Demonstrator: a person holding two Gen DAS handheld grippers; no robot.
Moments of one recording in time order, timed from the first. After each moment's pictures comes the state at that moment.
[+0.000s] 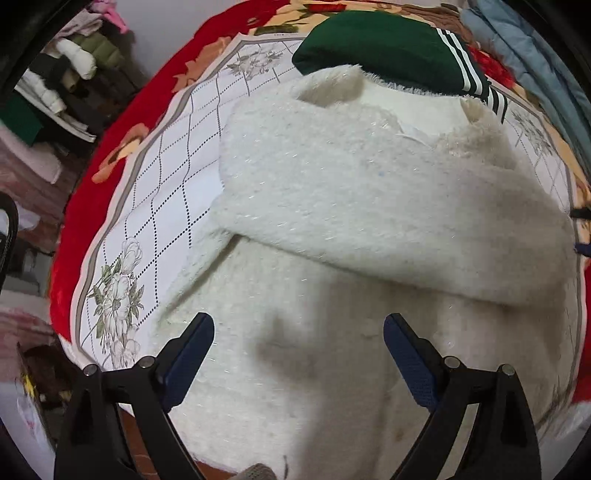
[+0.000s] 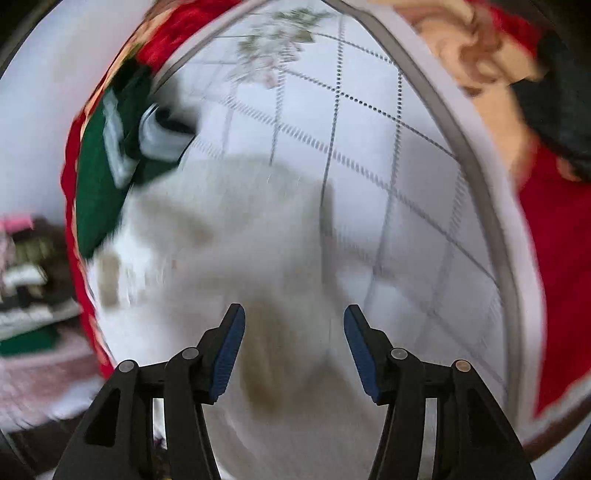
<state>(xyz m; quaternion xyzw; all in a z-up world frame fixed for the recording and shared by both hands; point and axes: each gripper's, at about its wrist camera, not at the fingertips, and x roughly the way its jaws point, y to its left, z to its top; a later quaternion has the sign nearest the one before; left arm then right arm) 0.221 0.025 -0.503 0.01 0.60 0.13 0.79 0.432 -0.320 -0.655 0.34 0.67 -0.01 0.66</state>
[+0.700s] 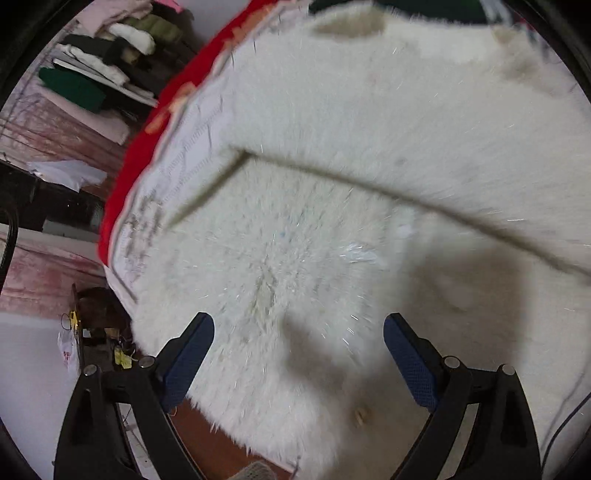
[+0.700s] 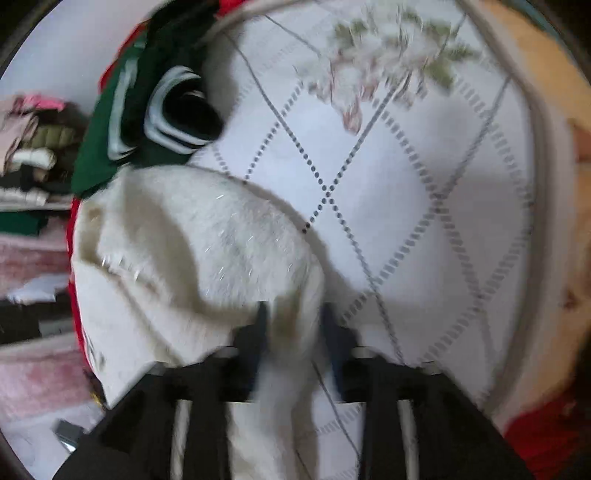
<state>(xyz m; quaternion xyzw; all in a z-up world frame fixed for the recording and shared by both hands) 0.195 -0.065 -0.533 0.06 0.62 0.28 0.73 0.532 -0.305 -0.683 0.14 0.69 0.16 0.69</state>
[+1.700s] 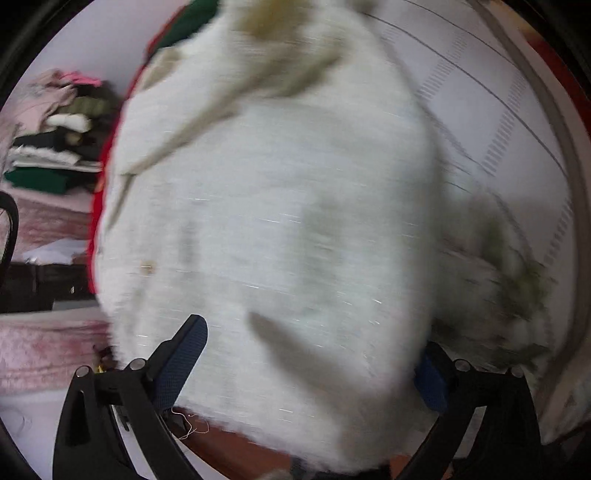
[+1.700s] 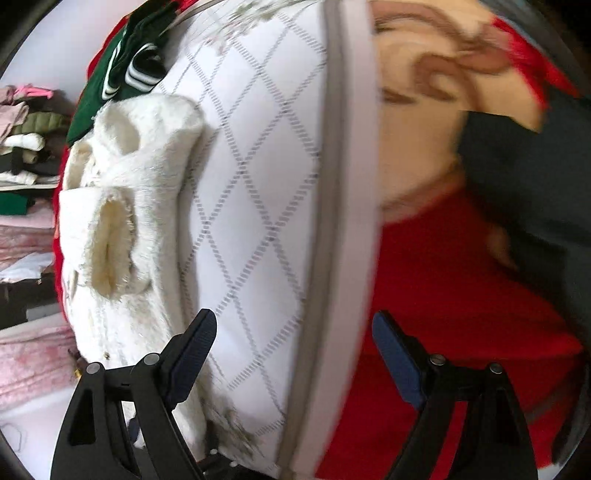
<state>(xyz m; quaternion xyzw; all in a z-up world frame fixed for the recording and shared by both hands) 0.124 -0.266 -0.587 0.19 0.65 0.19 0.71 0.380 -0.447 -0.657 0.13 0.73 0.13 0.66</state>
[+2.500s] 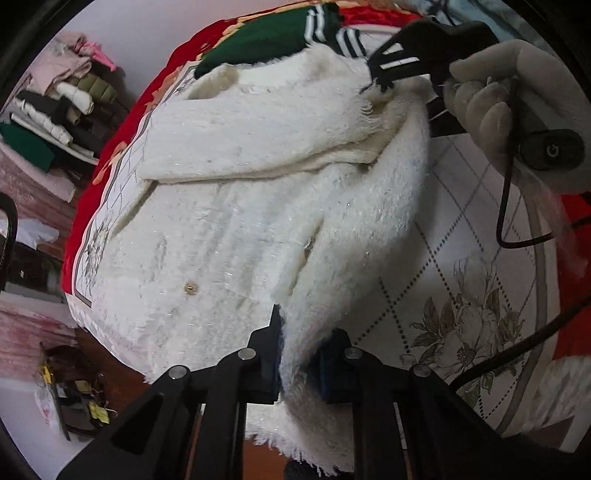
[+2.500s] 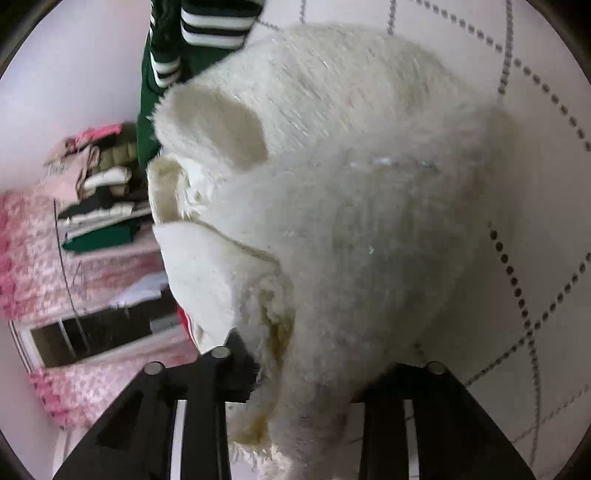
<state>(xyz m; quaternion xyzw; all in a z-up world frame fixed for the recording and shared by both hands) 0.119 -0.191 -0.505 0.07 0.59 0.13 0.79 0.428 -0.305 -0.714 0.36 0.70 0.24 0.56</state>
